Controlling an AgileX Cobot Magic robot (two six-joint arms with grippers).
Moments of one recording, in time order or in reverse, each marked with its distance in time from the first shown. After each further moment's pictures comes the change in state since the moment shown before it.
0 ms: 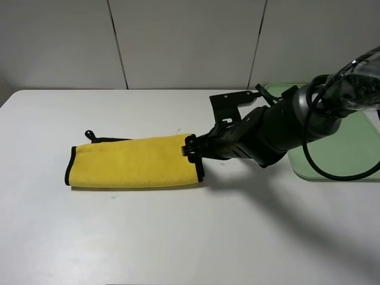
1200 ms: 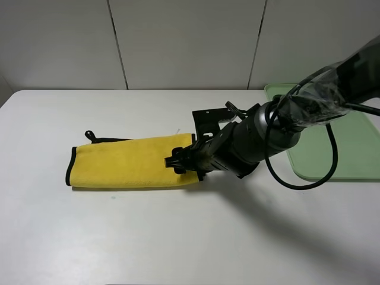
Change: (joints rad) left arm 0.000 0.000 0.000 0.000 0.000 0.000; right arm 0.063 0.154 -0.085 -0.004 0.047 0.120
